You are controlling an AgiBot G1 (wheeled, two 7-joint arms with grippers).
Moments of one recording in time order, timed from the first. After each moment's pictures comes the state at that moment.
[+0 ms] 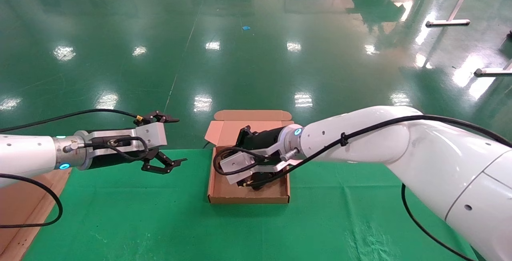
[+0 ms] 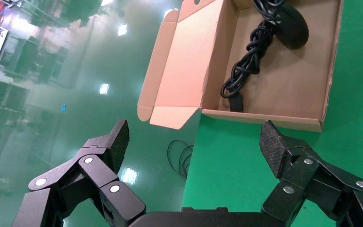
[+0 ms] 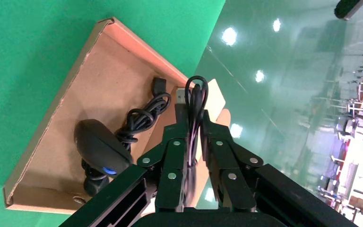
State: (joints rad) left arm -1.65 1.01 0.98 -0.28 1.02 1.00 0.73; right arm 1.74 -1.38 -1.36 0.71 -1.49 -0.67 -0.39
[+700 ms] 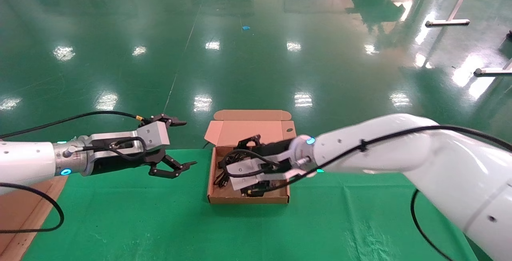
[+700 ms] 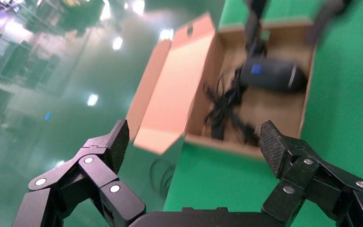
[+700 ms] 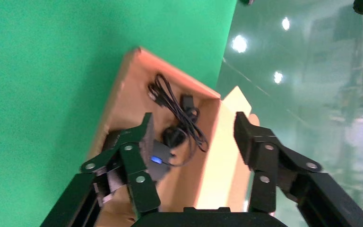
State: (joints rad) left arm -1.58 0.97 0.90 -0.40 0.99 1.05 0.62; right arm 1.68 -1.30 -1.23 0.77 -1.41 -0.77 -0.34
